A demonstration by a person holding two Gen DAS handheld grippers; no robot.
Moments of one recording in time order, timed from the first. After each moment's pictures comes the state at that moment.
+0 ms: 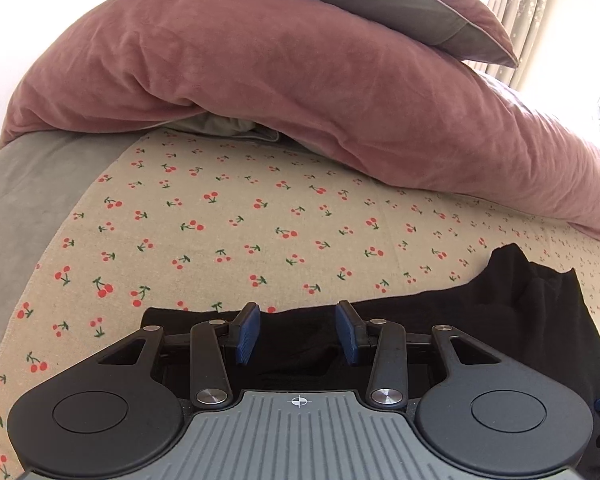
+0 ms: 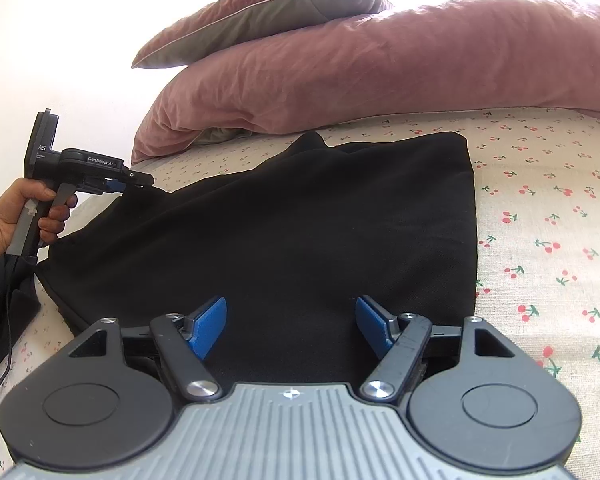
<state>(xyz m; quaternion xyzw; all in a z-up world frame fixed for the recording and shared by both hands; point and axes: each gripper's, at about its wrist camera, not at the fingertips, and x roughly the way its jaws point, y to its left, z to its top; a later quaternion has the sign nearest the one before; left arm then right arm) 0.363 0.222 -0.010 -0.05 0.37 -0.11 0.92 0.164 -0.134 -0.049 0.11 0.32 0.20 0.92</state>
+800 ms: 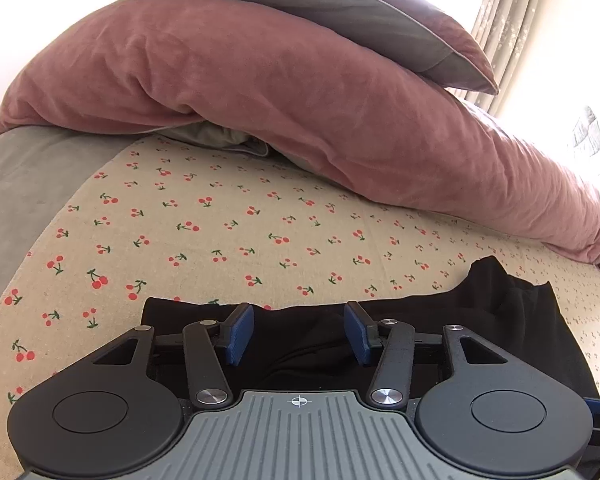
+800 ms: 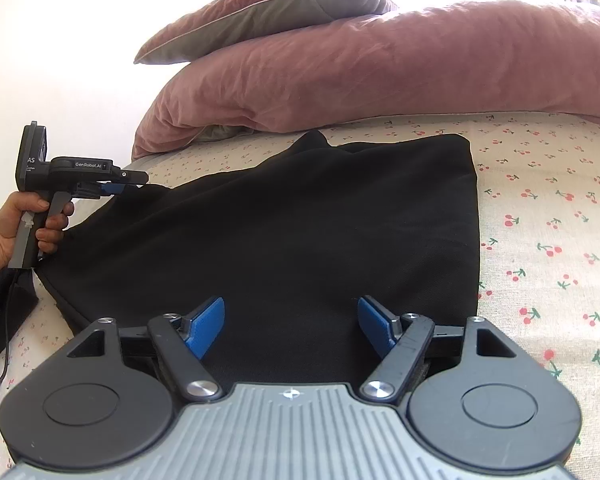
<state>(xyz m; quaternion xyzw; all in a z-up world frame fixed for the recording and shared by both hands) 0.351 0.240 -0.019 -0.09 0.33 -0.14 0.93 0.164 -0.132 -0.050 0.10 0.31 0.20 0.92</state>
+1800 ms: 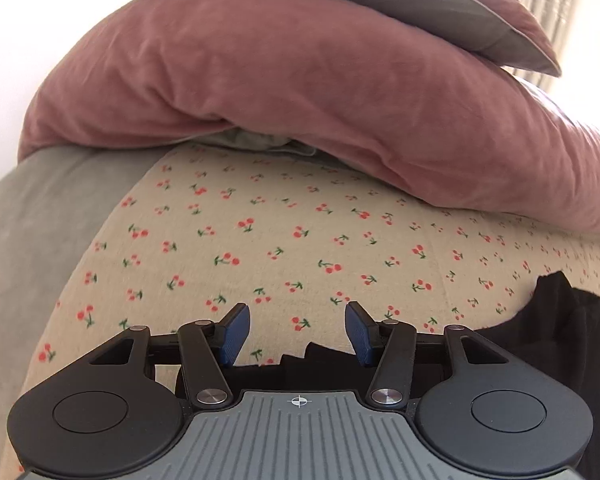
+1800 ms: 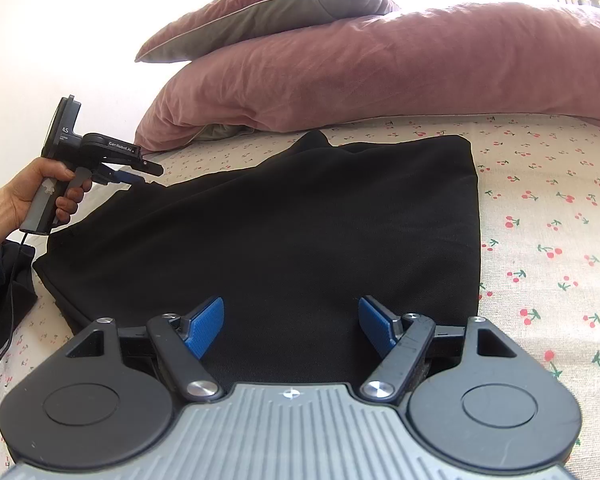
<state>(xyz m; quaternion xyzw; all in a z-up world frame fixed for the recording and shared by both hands) 0.401 0.228 -0.004 -0.03 0.38 -0.07 0.92 0.164 -0.131 -0.050 0.10 0.31 0.20 0.92</state>
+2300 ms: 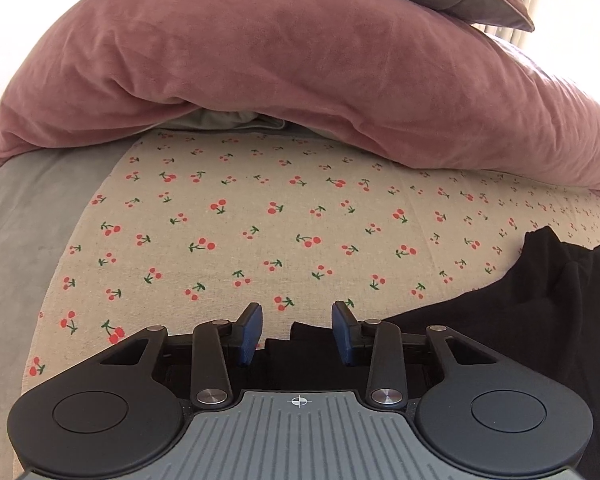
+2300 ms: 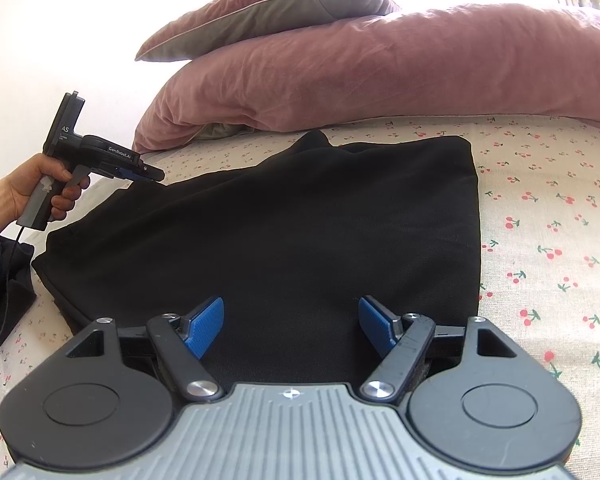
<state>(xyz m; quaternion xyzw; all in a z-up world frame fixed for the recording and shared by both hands) 0.407 0.220 -0.009 0.00 0.42 -0.11 0.90 0.164 -0.130 -0.050 0.09 0.31 0.20 0.92</state>
